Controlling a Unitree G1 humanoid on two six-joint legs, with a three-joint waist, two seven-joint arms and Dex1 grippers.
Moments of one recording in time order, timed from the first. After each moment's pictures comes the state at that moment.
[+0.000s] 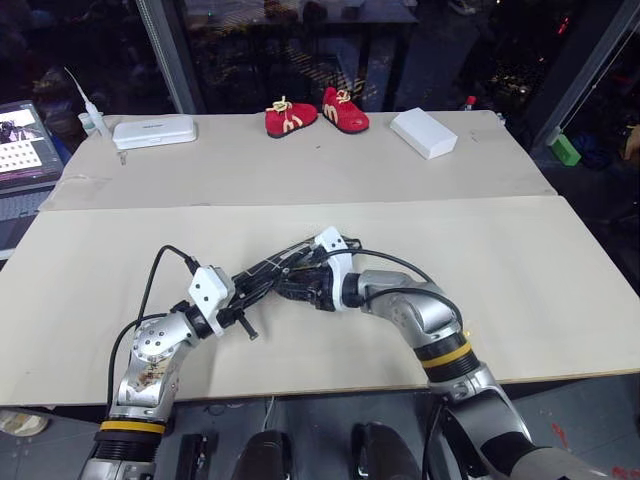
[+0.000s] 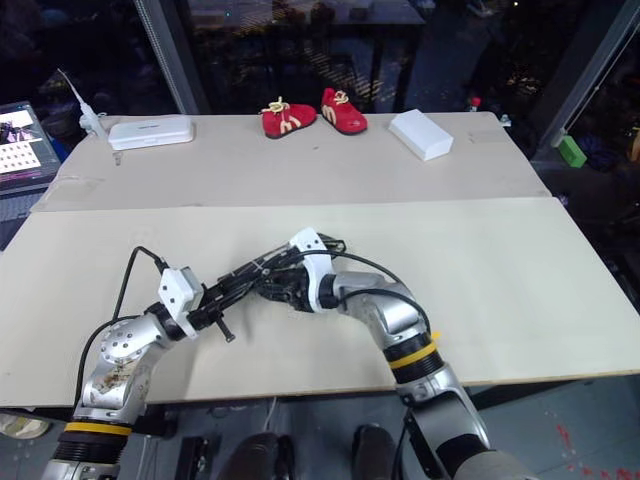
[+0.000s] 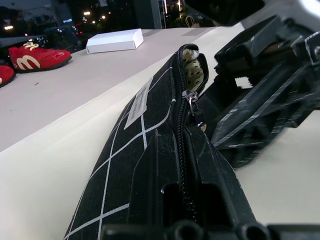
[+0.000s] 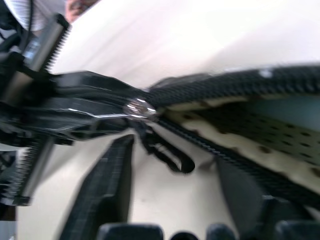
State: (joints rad) left arm -0.14 0.45 0.03 0.01 -0.30 -0.13 -0.83; right arm -0.65 -0.10 0.26 0.12 0.37 0.84 0.61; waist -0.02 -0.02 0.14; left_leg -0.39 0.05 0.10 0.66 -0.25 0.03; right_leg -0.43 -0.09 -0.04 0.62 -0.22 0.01
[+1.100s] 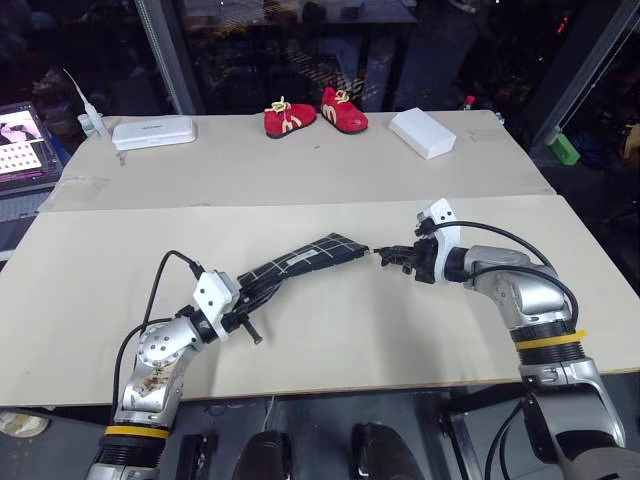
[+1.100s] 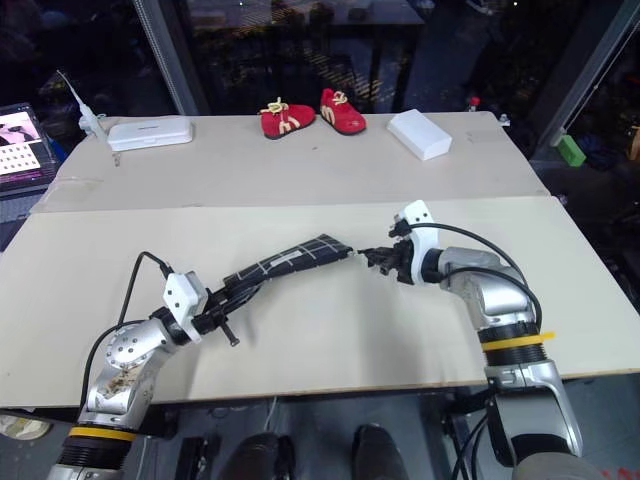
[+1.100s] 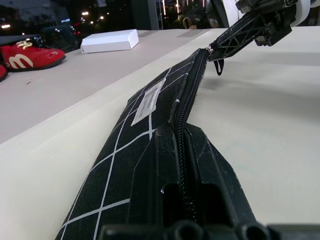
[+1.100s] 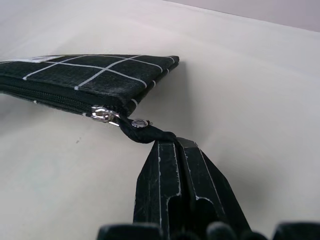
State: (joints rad) left arm -0.11 0.43 0.02 0.00 -0.29 -0.13 -0.82; right arm -0.63 -0.53 0.06 0.17 0.37 0.75 0.78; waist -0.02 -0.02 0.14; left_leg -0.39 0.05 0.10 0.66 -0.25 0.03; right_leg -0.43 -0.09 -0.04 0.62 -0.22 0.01
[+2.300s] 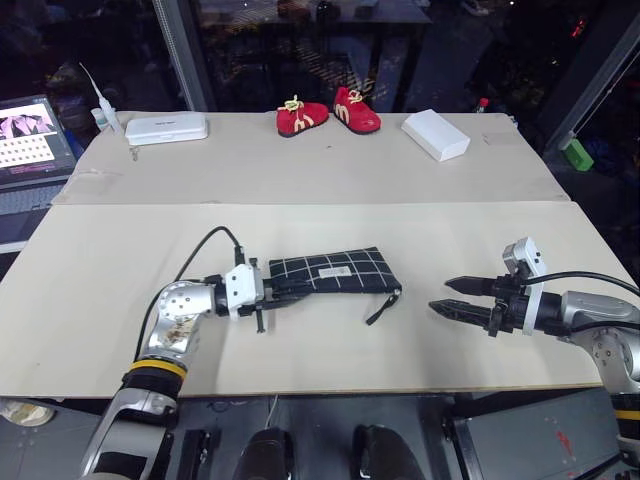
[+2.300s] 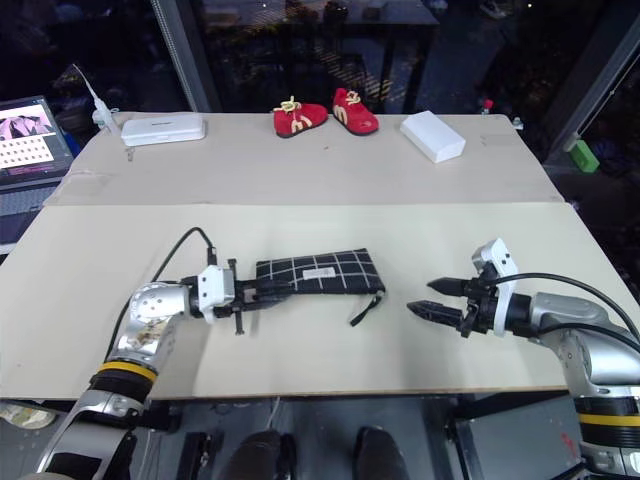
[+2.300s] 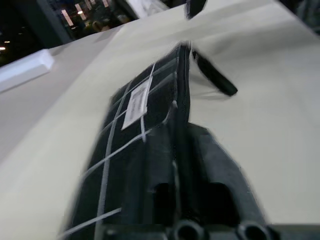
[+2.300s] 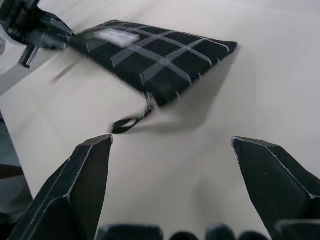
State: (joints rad) left arm -0.48 0.43 -0.14 0.47 -0.24 -0.46 -1.26; right arm -0.22 -0.82 -0.18 -0.09 0.57 0.71 1.06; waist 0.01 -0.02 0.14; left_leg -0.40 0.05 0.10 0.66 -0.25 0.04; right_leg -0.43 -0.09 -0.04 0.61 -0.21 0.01
